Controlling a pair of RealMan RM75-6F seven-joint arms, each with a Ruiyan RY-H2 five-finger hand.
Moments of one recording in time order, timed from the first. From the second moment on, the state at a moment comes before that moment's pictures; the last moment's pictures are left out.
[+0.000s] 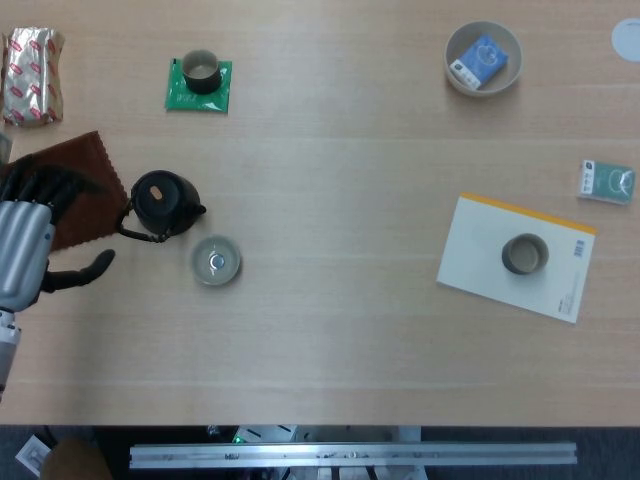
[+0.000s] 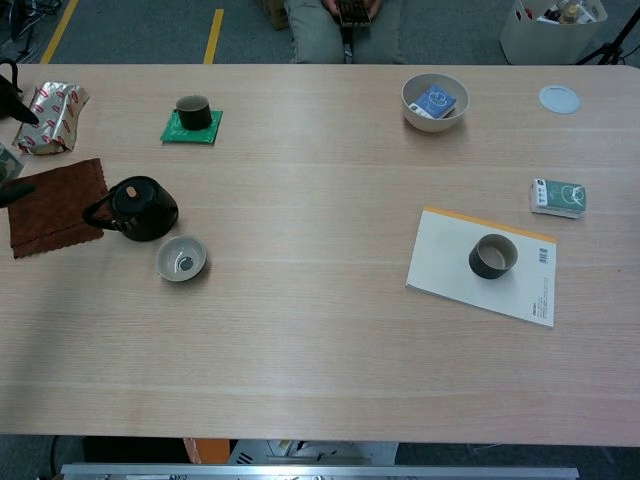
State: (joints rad) left arm -0.22 -1.07 -0.07 -1.94 1.45 1.30 0.13; right arm 0.10 -0.91 0.06 -1.77 -1.56 1.46 0.09
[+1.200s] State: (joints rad) left arm -0.36 -1.31 -0.06 -1.81 1.20 1.14 0.32; right arm 0.14 -0.93 0.06 -1.72 -1.52 1.38 0.11
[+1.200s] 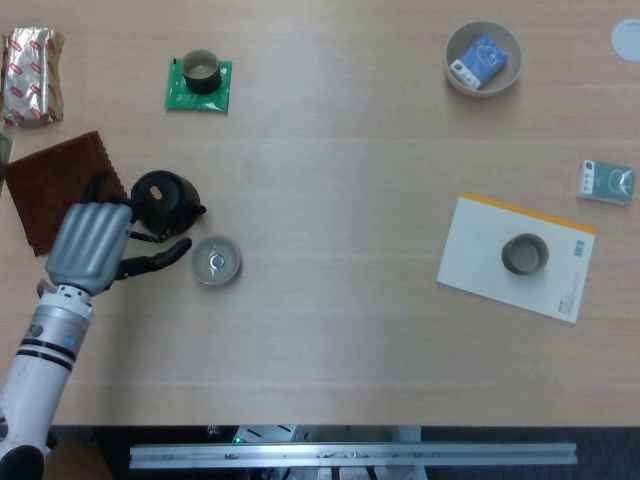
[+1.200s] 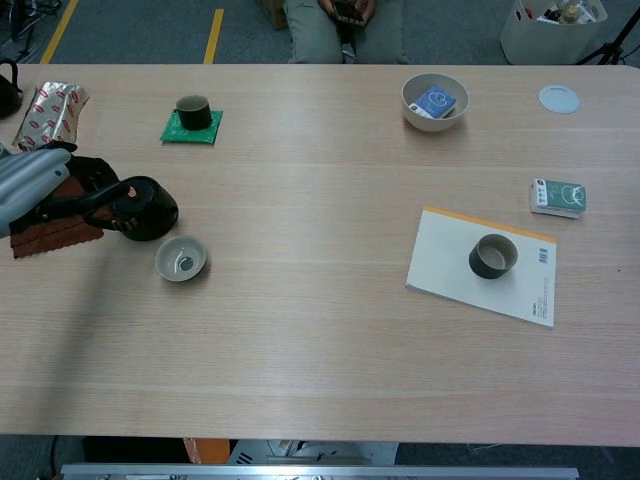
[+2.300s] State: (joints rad) left arm -0.41 -1.45 -0.06 -1.64 1.16 1.12 0.35; right arm 0.13 -0.94 0.05 -1.70 -1.50 1.37 0.12
